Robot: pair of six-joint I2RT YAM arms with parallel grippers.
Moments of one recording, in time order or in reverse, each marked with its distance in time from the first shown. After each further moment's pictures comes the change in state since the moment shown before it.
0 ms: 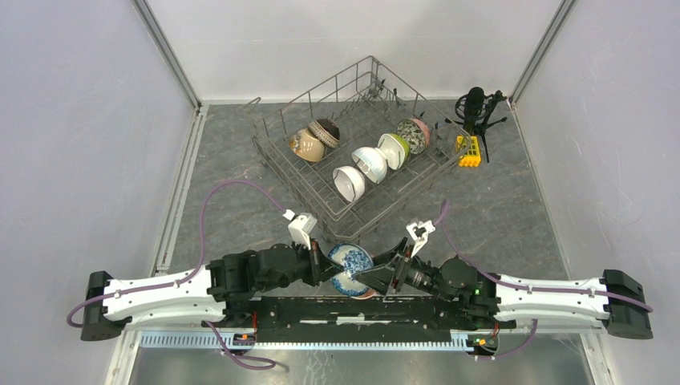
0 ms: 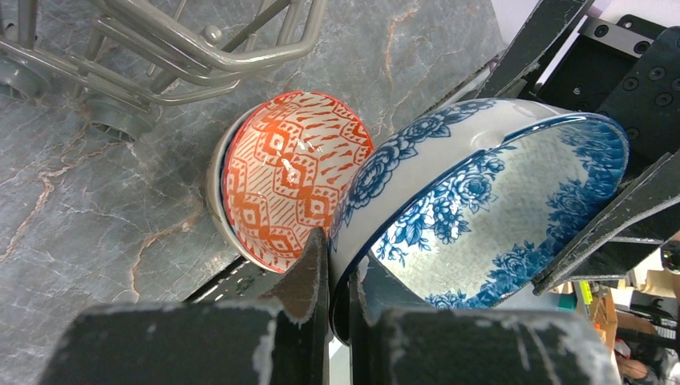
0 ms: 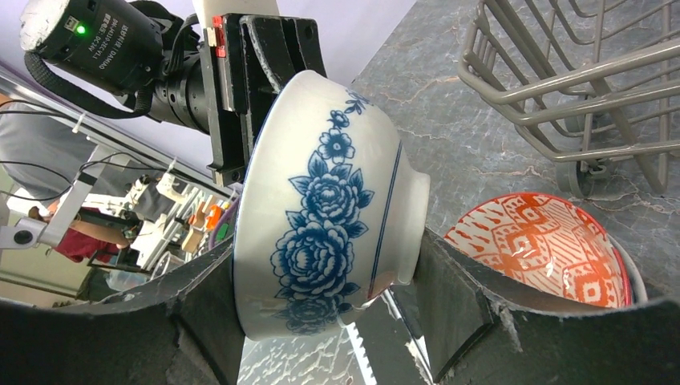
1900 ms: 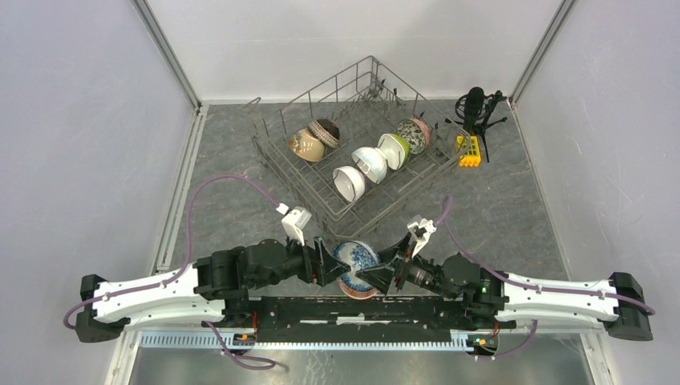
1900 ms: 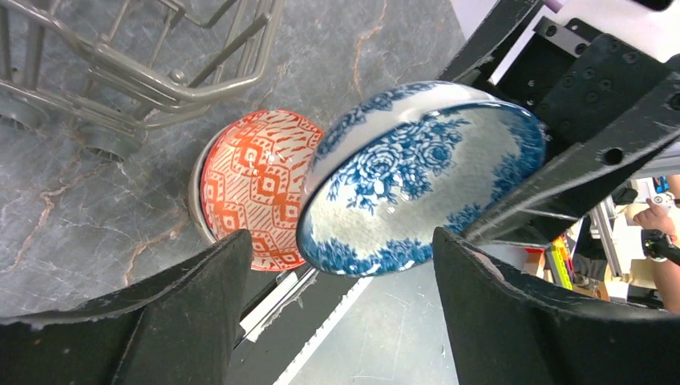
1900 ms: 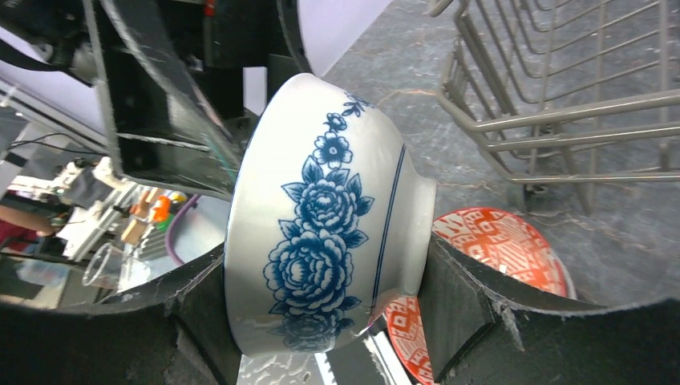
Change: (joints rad) left arm 0.000 -0.025 0.090 -0.081 -0.001 0.047; right arm 0.000 -0.053 0.067 -0.148 0.032 -0.136
